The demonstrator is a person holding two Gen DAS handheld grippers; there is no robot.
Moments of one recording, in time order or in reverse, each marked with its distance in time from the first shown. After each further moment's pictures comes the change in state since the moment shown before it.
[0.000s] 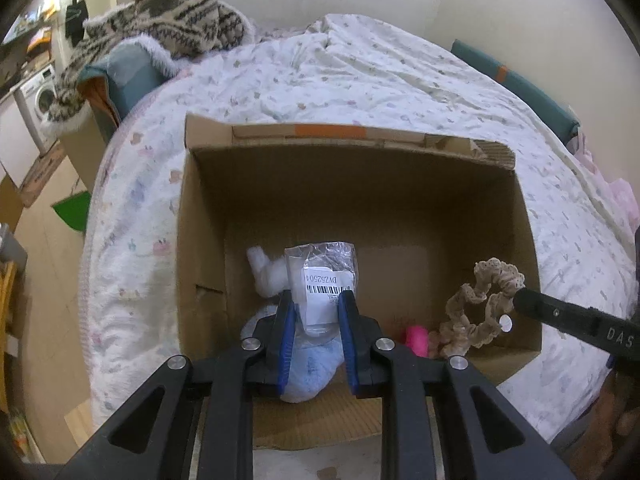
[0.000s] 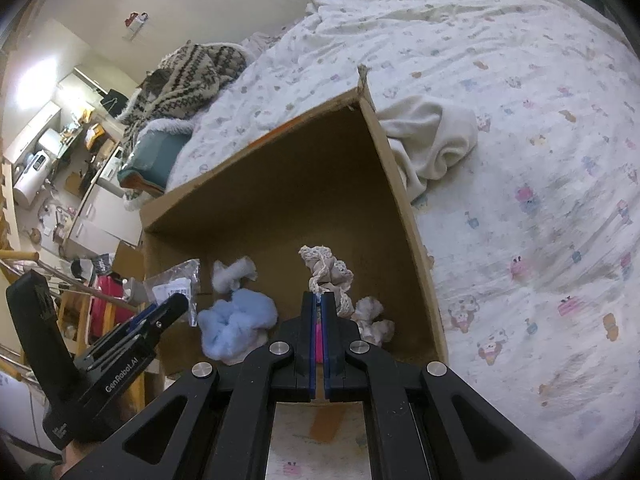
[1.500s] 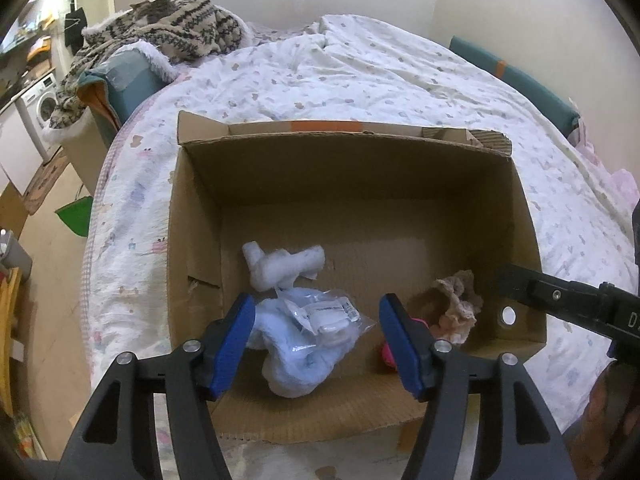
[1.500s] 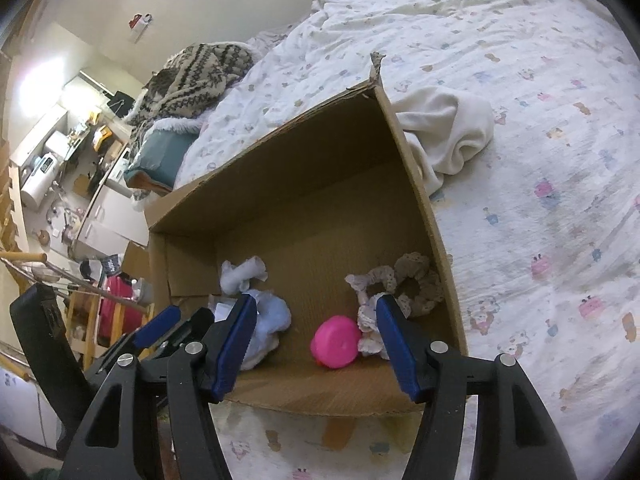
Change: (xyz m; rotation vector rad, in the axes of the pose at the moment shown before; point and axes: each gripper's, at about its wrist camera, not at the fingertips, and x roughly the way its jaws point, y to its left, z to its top) left arm -0.003 -0.010 -0.008 0.022 -0.027 0.029; right arm 0.008 0.002 0.003 0.002 -0.009 0.032
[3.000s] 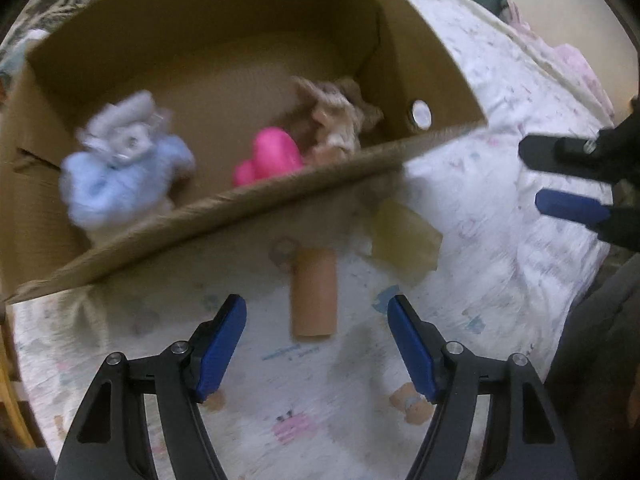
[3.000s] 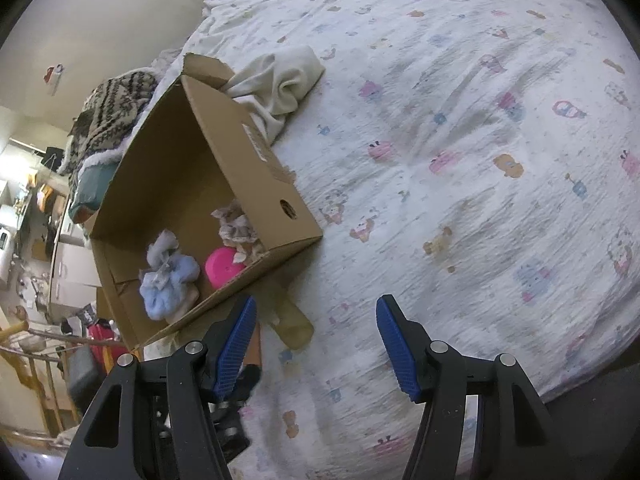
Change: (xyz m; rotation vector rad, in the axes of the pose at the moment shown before) left arm 0.041 -0.092 -0.109 0.262 0.290 -0.167; right arm -0.052 -0.087 -0.068 0.299 0.058 -0.153
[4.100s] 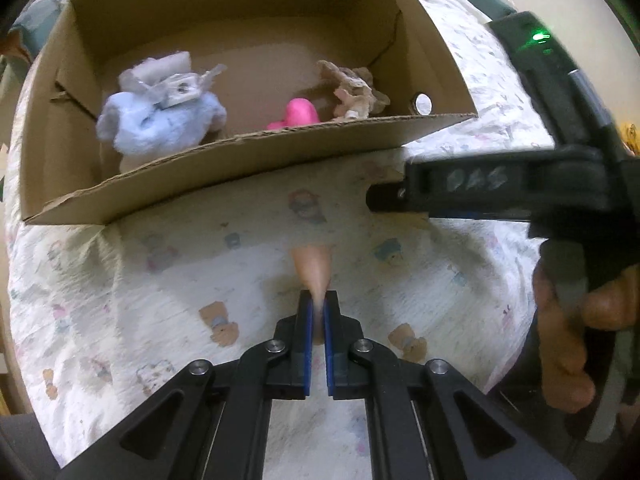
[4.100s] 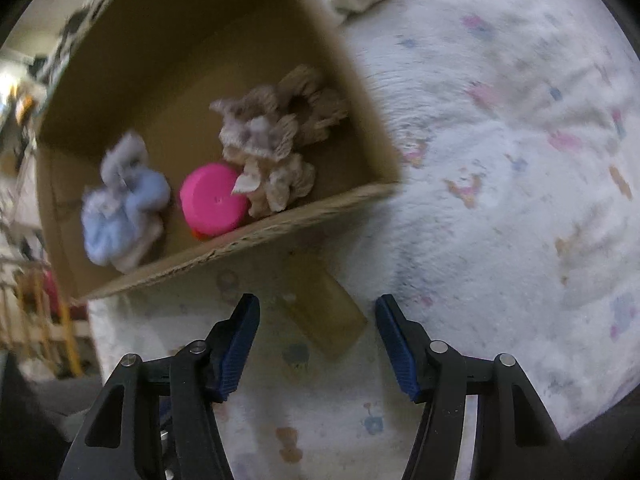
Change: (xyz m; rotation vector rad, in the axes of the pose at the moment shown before) left arm -0.035 0.050 -0.028 -0.095 0.027 -0.067; right arm 0.099 0.065 -0.019 -0.262 0.230 -0.169
